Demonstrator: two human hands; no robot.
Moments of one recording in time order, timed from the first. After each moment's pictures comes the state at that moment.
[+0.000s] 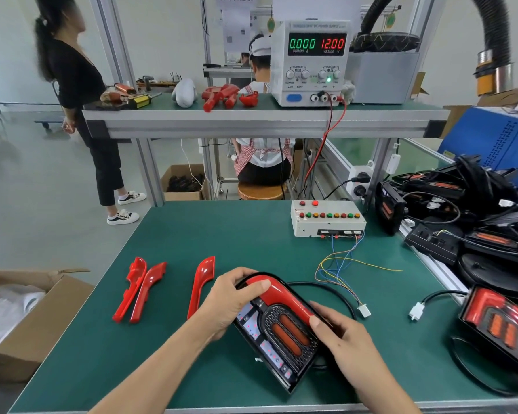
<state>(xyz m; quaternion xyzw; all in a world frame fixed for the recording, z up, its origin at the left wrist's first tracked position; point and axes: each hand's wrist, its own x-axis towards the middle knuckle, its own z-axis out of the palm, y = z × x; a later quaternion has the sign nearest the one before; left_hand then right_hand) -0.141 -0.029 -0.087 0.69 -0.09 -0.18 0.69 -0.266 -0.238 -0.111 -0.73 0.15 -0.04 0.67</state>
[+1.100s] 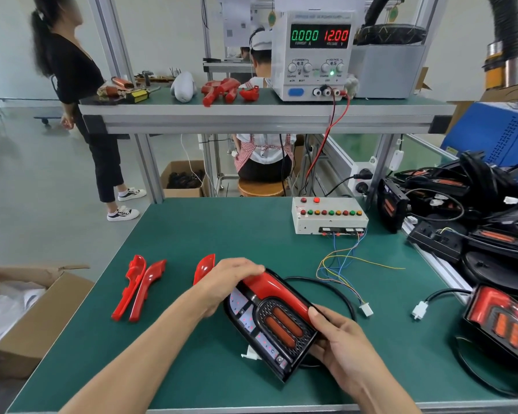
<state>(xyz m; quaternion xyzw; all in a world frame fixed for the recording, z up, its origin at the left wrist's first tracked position) -0.110 -0.022 -0.064 0.76 -0.12 -0.25 0.59 -0.255 -0.220 -0.101 -0.49 0.19 0.02 0.85</state>
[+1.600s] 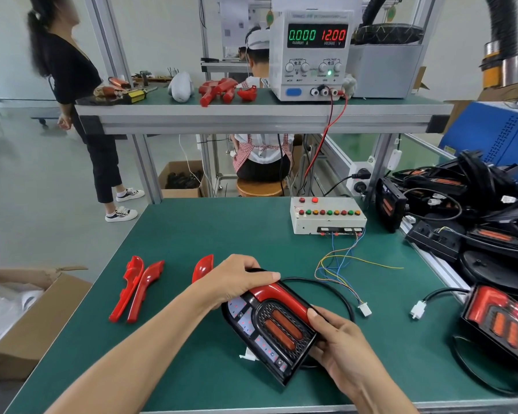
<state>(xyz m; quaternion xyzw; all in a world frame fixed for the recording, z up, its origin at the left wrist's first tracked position) -0.097 -0.034 -0.065 0.83 -0.16 -0.25 0.47 -0.257 -0.219 -0.103 -0.47 0.20 0.01 0.86</state>
